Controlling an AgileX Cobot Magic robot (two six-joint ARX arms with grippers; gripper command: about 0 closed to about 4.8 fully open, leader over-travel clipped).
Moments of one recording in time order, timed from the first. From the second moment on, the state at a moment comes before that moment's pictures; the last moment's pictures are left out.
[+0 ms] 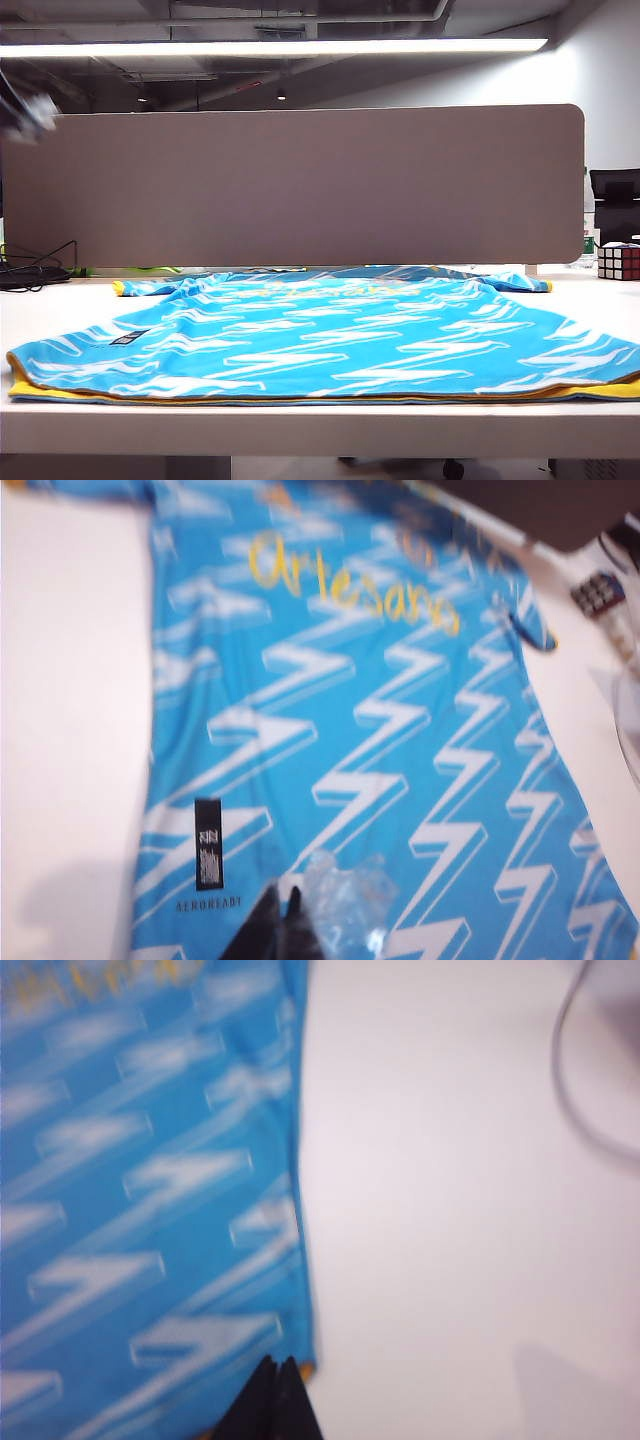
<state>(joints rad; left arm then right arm) 0.02 0.95 0.65 -0.19 0.48 -0.35 -0.04 0.78 0.71 -0.61 -0.11 0.11</state>
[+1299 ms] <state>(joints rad) 0.15 1.61 0.69 -0.20 0.75 -0.10 -0.17 1.52 0.79 -0.51 -0.56 0.06</state>
